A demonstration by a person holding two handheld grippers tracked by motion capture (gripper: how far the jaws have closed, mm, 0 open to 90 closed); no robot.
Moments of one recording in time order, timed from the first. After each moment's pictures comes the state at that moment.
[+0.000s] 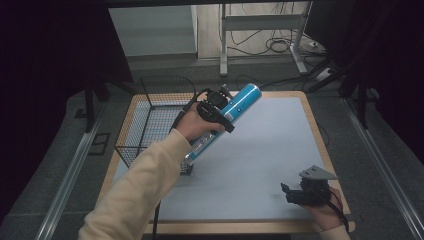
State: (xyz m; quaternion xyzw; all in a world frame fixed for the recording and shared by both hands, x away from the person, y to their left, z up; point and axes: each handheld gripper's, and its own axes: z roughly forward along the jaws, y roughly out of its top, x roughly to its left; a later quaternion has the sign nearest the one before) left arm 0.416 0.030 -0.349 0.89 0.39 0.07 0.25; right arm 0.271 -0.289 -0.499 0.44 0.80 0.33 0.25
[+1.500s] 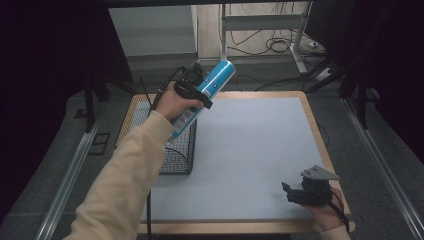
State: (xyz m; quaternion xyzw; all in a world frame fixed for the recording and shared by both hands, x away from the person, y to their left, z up) left arm 0.460 0.092 -0.326 0.85 0.45 0.12 0.25; right arm 0.271 -0.291 -0.498 0.44 0.79 0.33 0.26
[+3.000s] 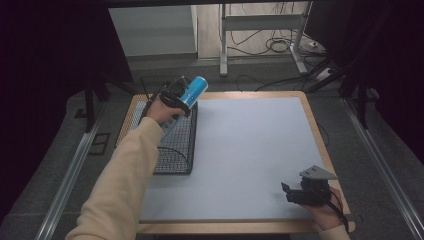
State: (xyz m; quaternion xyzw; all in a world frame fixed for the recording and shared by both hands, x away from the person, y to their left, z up) left arm 0.506 0.148 -0.413 0.84 0.51 0.12 0.16; right arm 0.272 -0.290 -0.501 0.44 0.80 0.32 0.25
